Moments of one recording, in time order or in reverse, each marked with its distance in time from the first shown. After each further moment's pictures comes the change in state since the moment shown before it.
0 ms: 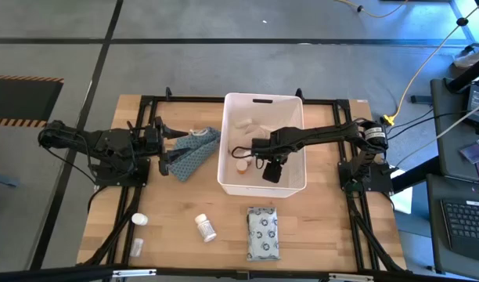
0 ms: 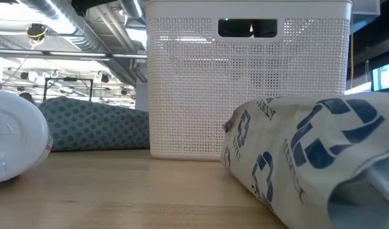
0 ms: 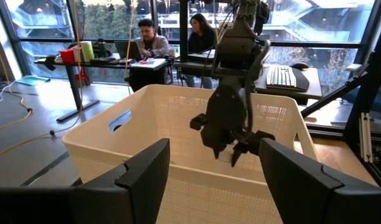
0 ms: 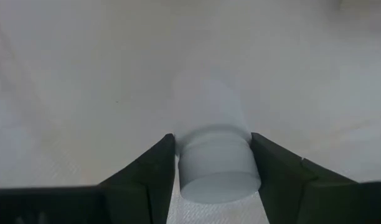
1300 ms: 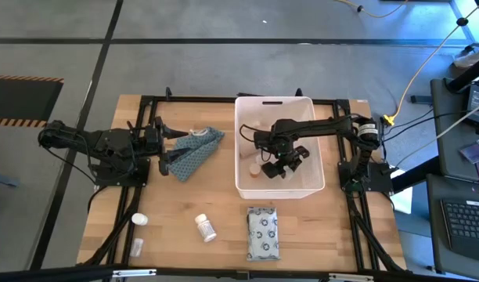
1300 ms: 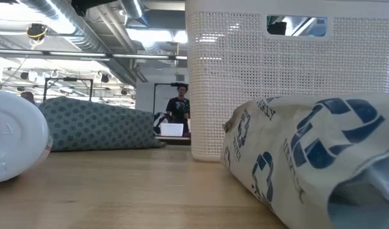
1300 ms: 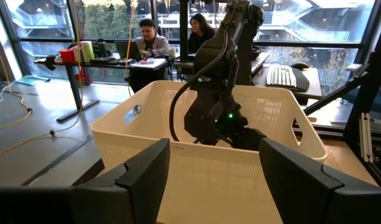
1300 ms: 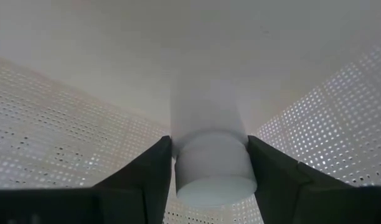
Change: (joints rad) left arm 0.000 0.000 0.000 0.000 0.000 0.000; right arm -0.114 0.059 0.000 -0.218 -0.408 0.465
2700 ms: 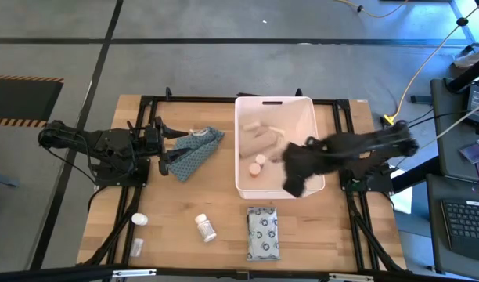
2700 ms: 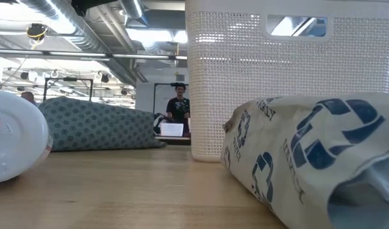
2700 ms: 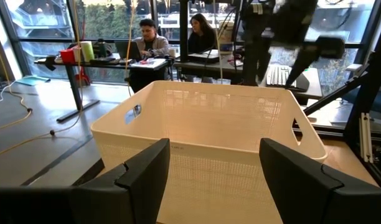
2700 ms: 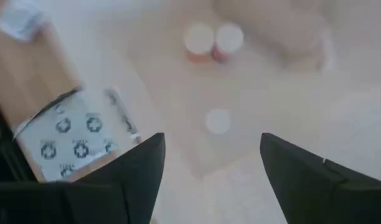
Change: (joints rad) left arm 0.000 0.000 0.000 0.000 0.000 0.000; right arm 0.518 -0.340 0.384 -0.201 0.689 -0.006
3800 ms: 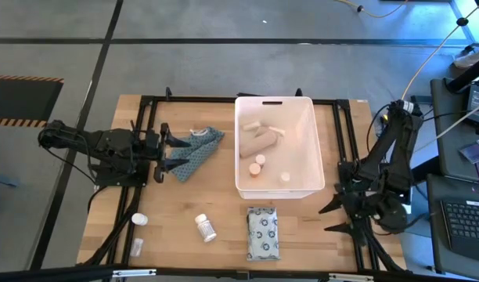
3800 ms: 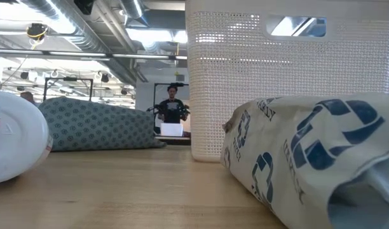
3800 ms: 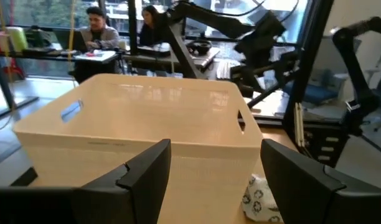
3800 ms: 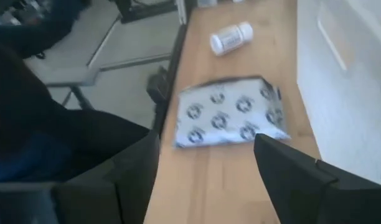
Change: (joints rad) left arm 0.004 0.020 0.000 0.001 0.229 -0.051; right arm 0.864 -0.601 -1.026 1.038 0.474 0.110
